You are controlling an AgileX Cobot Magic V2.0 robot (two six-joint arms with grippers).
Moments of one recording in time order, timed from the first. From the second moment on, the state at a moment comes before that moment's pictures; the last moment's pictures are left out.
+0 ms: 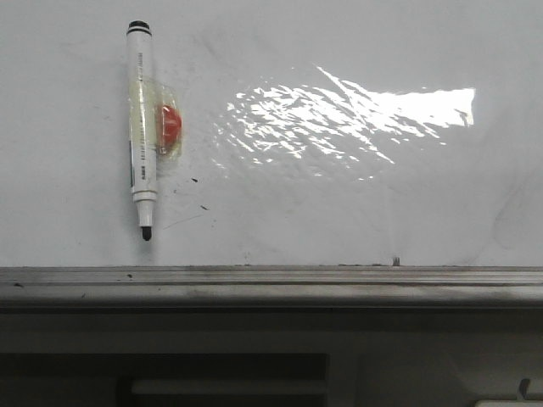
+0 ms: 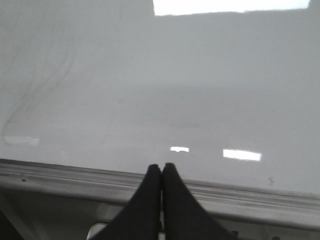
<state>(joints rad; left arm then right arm) -0.03 0.00 0.00 0.03 0.32 0.10 0.07 -0.01 0.01 -0.18 0.33 0.20</state>
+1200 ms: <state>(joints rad) -0.03 0.27 -0.29 -0.61 0.44 0.22 0.07 0.18 -0.44 -0.13 0.53 0.20</state>
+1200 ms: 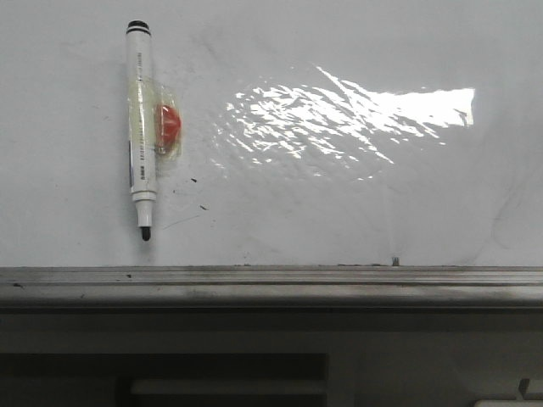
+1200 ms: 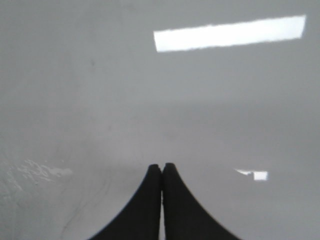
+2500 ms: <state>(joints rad) -0.68 1.19 -0.58 -1.27 0.26 0.85 0.13 0.38 -0.56 -0.05 0.62 0.12</state>
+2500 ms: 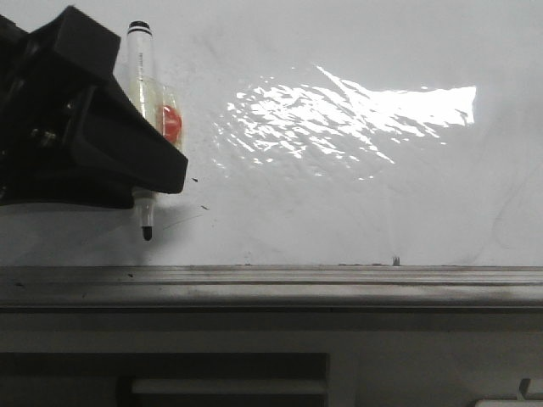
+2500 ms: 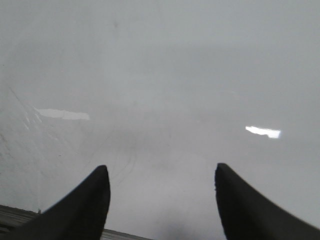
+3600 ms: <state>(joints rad) -0.85 1.17 -0.71 -0.38 0.49 1.19 0.47 0.81 -0.66 0.98 0.79 -1.28</state>
